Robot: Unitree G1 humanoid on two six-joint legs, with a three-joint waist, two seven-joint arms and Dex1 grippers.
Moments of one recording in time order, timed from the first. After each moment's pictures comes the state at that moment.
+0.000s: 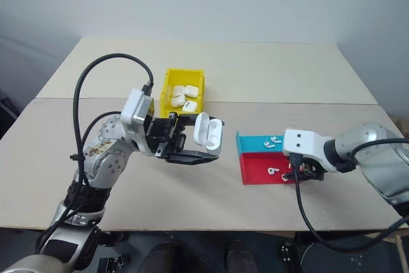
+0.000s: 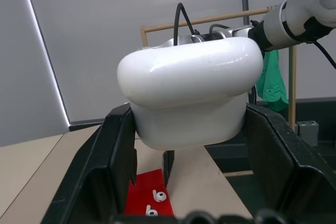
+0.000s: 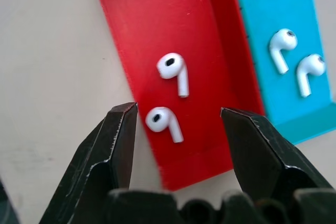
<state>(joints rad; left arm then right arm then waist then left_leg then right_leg) -0.60 0.38 -0.16 -0.17 -0.68 0.27 -1.26 -0.47 -1.23 0.29 -0.18 0.17 0.50 1.22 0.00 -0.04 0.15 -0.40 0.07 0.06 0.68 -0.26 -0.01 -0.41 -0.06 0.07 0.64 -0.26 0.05</state>
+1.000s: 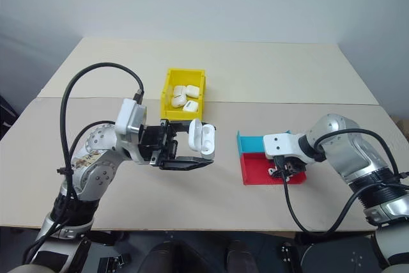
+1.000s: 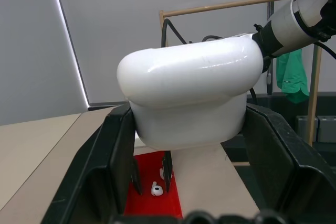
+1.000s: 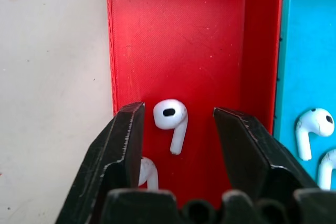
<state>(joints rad) -0.51 0.44 -0.13 -0.29 -0.67 0.31 -1.18 -0.64 -0.98 0.41 0.10 -0.09 0.24 1.44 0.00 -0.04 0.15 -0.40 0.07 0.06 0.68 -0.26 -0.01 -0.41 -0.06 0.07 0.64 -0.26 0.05</state>
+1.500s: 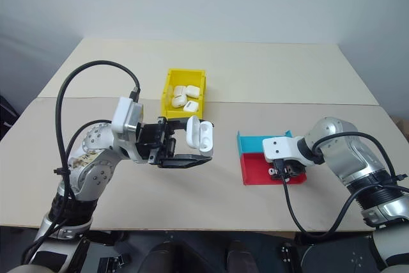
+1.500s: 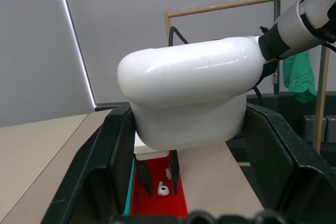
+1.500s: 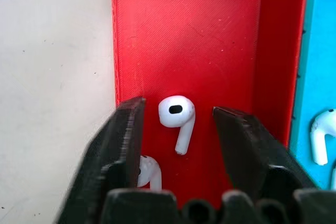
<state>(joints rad) -0.51 0.44 -0.11 -0.30 -0.67 0.31 -1.16 -0.62 -0.97 0.41 0.11 -0.13 0.20 1.45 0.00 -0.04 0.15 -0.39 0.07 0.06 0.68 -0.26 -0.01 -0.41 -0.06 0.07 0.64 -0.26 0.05</state>
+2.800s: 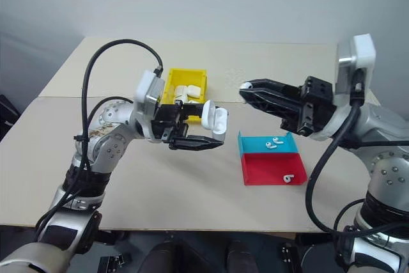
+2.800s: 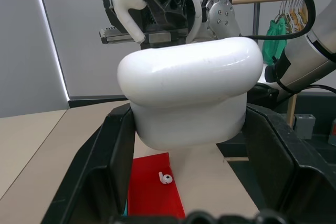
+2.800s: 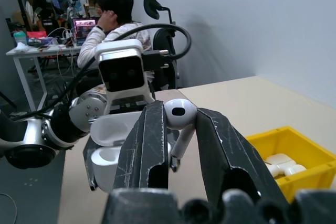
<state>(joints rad) -0.74 0.38 -0.17 -0.09 -0.66 0.41 -1.25 -0.54 -0.66 -0.42 -0.51 1.06 0.92 0.82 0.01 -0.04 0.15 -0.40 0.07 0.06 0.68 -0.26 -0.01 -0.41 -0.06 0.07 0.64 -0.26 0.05</state>
